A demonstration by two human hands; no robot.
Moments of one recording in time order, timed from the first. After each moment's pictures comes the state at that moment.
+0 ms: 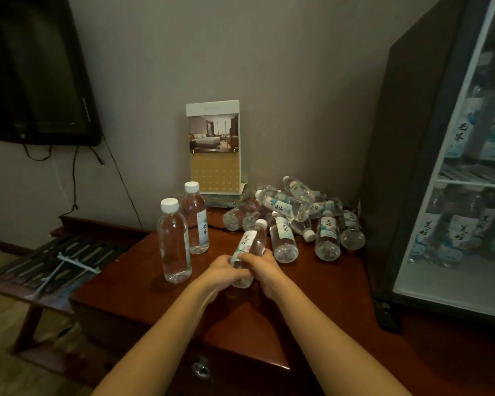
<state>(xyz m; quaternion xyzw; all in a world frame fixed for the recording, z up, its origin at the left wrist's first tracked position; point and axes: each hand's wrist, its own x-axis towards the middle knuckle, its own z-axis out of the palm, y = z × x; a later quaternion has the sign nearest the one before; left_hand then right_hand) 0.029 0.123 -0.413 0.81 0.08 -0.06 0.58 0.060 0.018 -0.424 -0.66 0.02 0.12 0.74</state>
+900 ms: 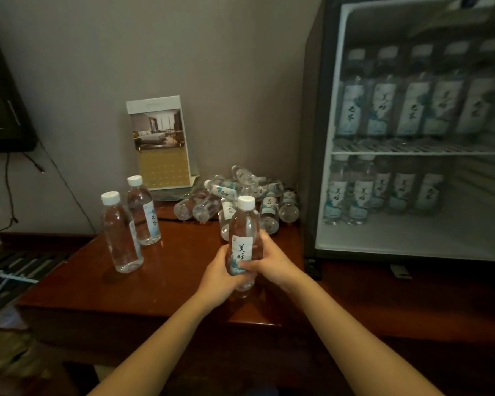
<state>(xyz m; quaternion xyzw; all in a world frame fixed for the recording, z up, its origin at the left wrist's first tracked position) -0.035 0.033 -0.439 0.82 -0.10 0.03 0.57 -0.038 -0.112 -0.401 -0.74 -0.15 0.04 0.65</state>
